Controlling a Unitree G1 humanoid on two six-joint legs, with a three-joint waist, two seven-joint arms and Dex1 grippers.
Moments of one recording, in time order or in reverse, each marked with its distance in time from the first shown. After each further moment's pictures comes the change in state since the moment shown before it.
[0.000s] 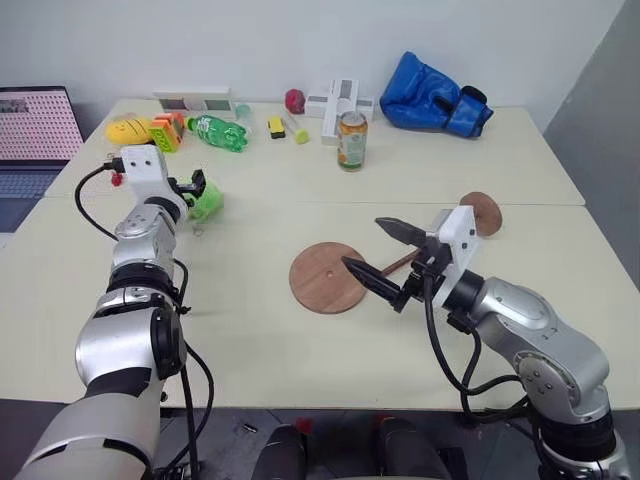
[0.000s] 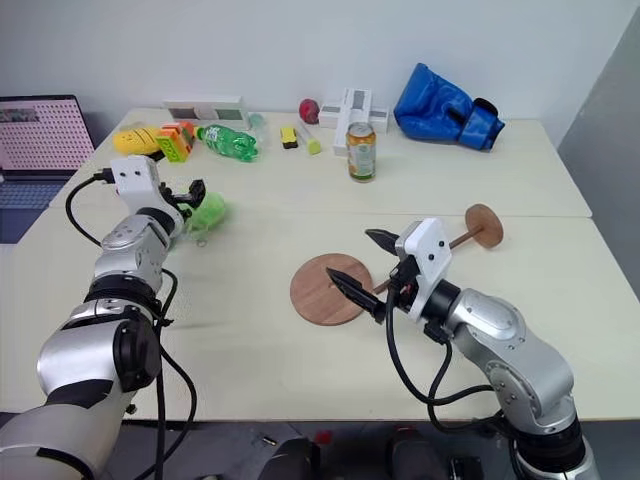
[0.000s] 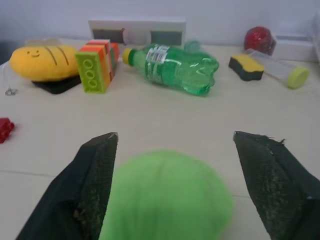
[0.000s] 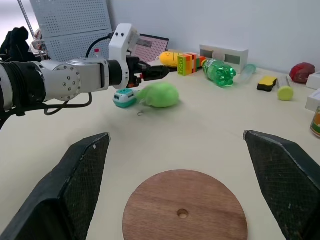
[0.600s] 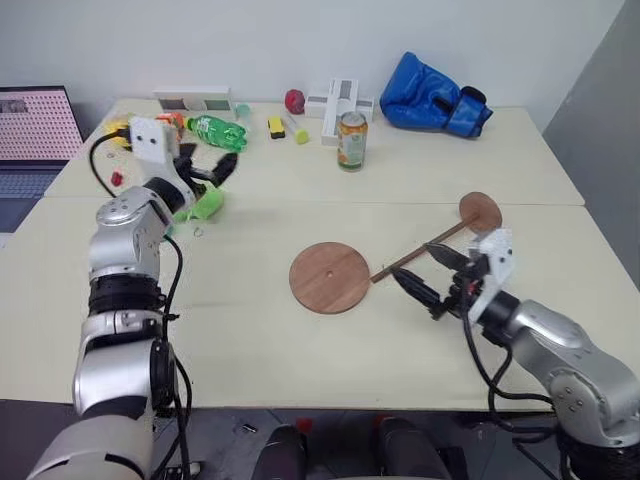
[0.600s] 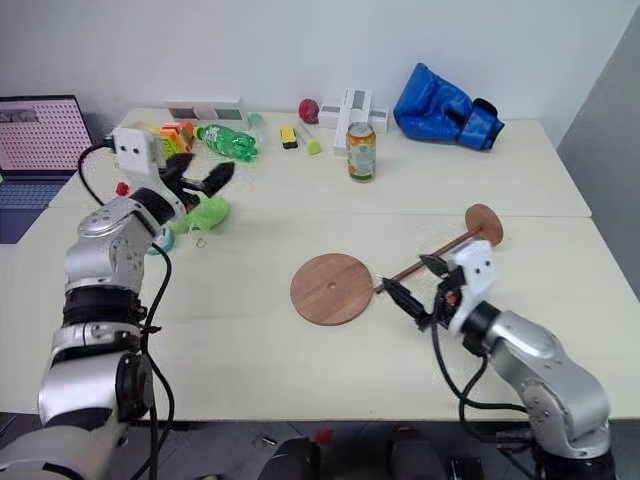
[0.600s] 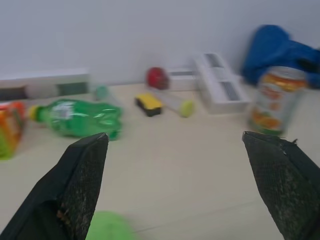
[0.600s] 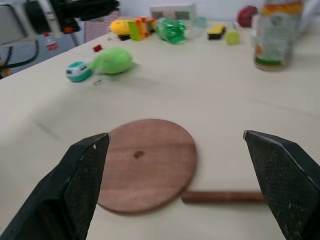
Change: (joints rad) left arm 0.216 0.020 -0.087 -0.664 -0.161 0.367 -0.358; right arm 0.205 -0.047 -0.237 0.029 0.083 0.078 -0.040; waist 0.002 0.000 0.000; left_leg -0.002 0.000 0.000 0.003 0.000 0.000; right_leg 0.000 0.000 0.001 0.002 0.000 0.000
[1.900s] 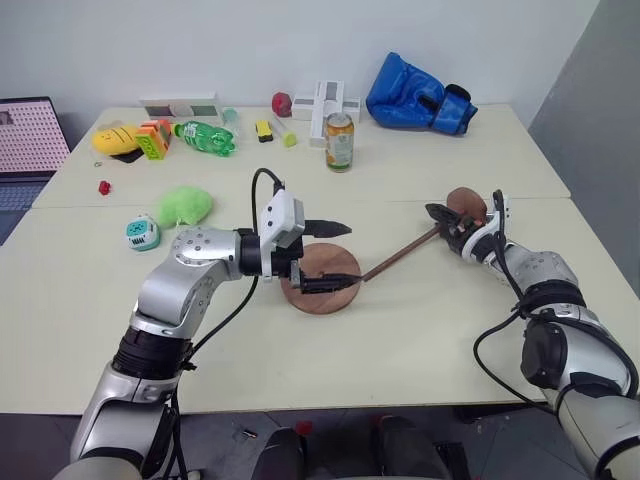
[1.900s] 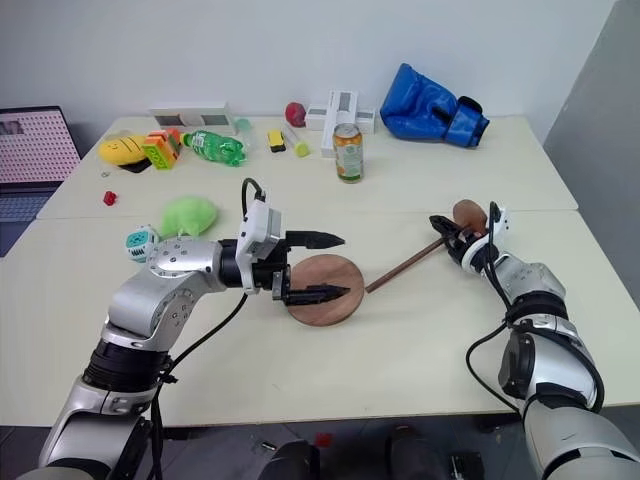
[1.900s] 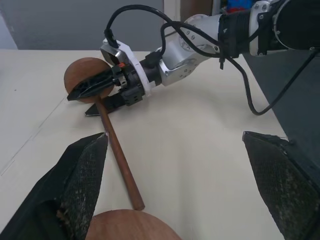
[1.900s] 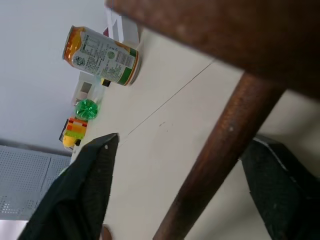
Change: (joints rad) left arm 0.249 0.001 -0.341 -0.621 -0.142 0.126 -0.478; right arm -0.845 0.022 -0.289 1.739 0.001 -0.123 0.235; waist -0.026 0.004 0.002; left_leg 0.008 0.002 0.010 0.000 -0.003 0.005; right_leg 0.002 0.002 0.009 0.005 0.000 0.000
